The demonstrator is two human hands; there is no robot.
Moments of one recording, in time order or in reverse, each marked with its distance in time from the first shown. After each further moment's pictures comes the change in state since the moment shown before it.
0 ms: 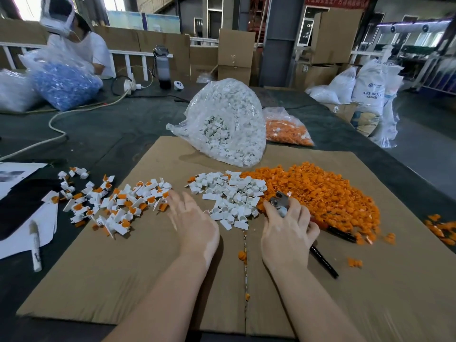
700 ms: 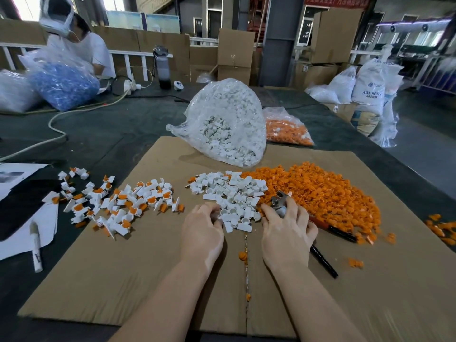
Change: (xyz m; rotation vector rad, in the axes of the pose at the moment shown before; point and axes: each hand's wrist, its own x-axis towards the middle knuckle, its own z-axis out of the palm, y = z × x) left_hand -0.007 -0.003 0.000 -0.017 -0.059 0.173; right_hand 0.001 0.003 0.001 -0.009 -0.076 -0.041
